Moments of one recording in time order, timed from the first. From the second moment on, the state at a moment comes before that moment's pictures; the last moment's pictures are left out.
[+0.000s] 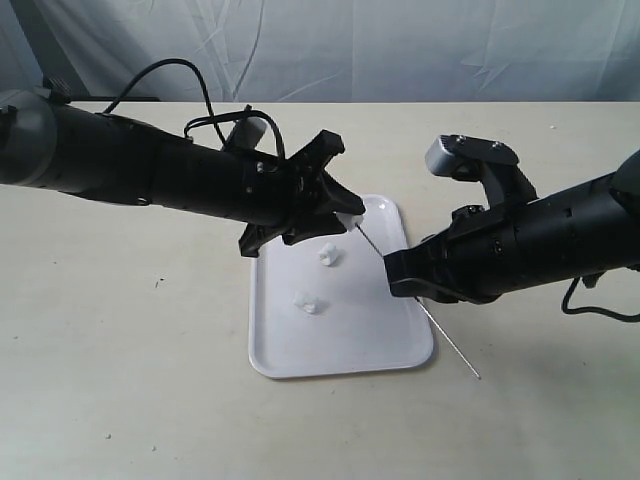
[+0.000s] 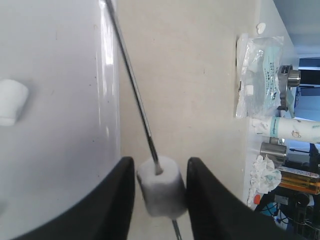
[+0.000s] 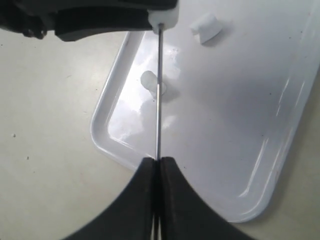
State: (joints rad) left arm -0.48 1.92 -1.05 -1.71 0.66 0.74; right arm 0.41 1.48 -0.66 1.15 0.52 -0.89
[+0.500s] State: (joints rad) left arm -0.48 1.92 -1.05 -1.72 0.64 0.76; right arm 0.41 1.48 -0.66 1.12 0.53 -0.89
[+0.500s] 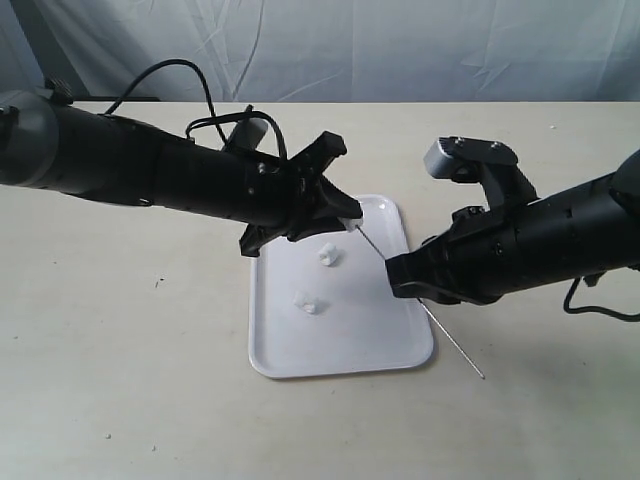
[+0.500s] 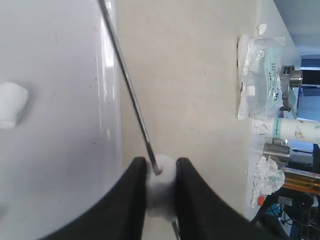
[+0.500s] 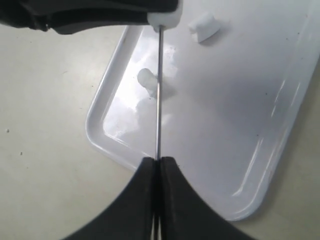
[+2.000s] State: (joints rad) left arm -0.48 1.93 -1.05 -1.39 0.42 0.76; right arm 0.41 1.59 -0.68 0.88 0.40 -0.71
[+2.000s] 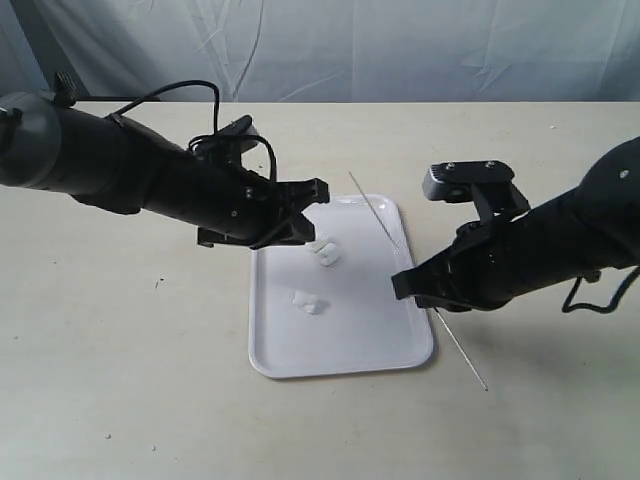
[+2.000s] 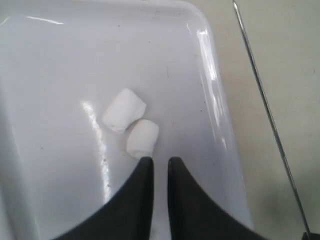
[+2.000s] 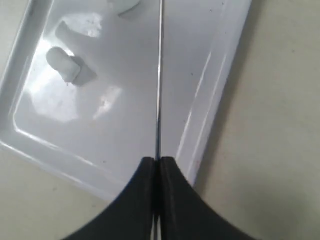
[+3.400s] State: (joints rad) left arm -0.39 1.65 -1.04 -0.77 0.49 0.60; right arm 0.41 1.61 -0.78 1.17 0.40 -1.07
